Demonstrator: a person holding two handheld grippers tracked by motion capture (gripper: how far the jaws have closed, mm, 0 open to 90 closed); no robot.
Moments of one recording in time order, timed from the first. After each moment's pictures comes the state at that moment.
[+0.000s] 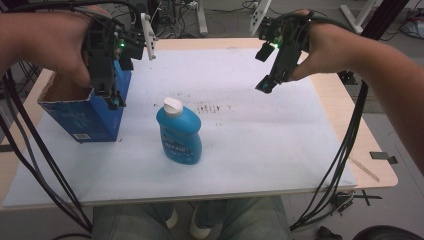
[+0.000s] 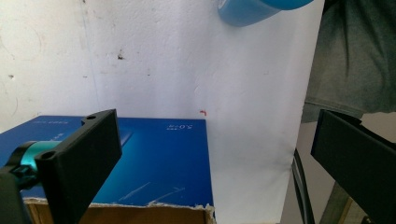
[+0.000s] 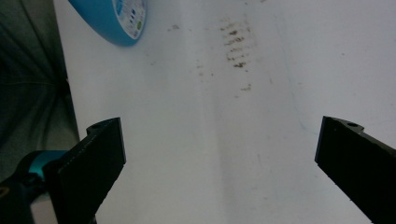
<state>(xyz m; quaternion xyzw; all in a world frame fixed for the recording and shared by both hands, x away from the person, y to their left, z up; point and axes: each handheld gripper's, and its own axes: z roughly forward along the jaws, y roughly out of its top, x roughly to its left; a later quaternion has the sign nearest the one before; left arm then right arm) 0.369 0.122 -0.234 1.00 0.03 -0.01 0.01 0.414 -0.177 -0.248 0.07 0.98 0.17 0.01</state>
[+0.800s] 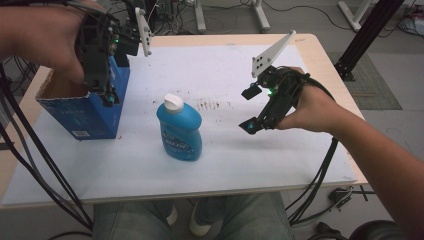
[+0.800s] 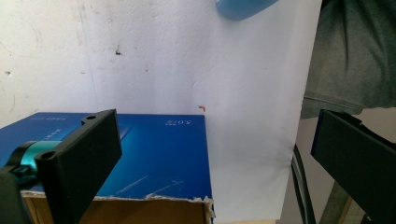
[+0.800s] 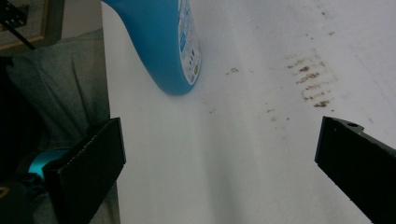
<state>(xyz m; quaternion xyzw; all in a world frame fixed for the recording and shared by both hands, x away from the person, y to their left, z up) 0.366 0.129 -0.233 1.00 0.03 -0.01 0.01 0.355 -0.184 -0.327 0.11 0.94 0.33 -0.03</state>
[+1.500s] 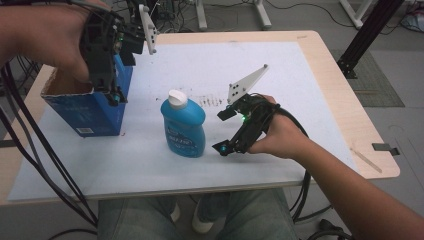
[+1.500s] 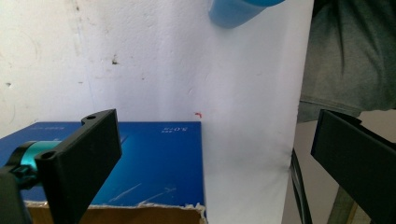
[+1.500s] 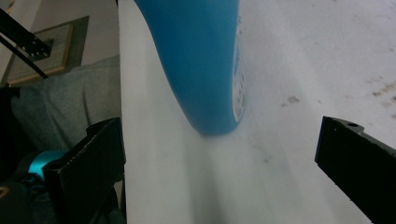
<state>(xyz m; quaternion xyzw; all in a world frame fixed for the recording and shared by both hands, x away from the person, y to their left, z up) 0.357 0.127 -0.233 1.00 0.02 -0.01 0.02 0.326 -0.139 -0.386 0.12 0.91 0.39 -0.06</state>
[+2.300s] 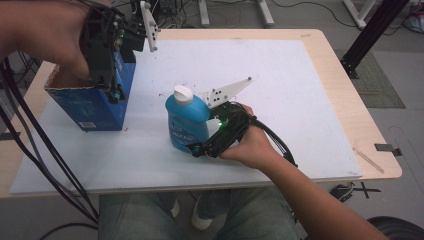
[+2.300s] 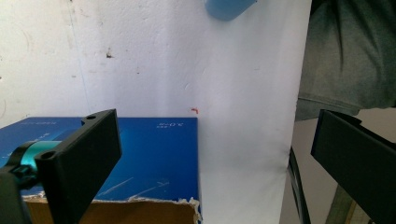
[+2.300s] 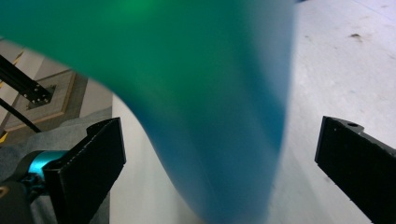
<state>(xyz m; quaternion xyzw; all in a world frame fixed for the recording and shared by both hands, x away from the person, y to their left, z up) 0.355 0.137 -0.237 1.00 0.02 -0.01 0.03 0.318 -0.092 -0.418 0.14 0.87 0.47 -0.05</state>
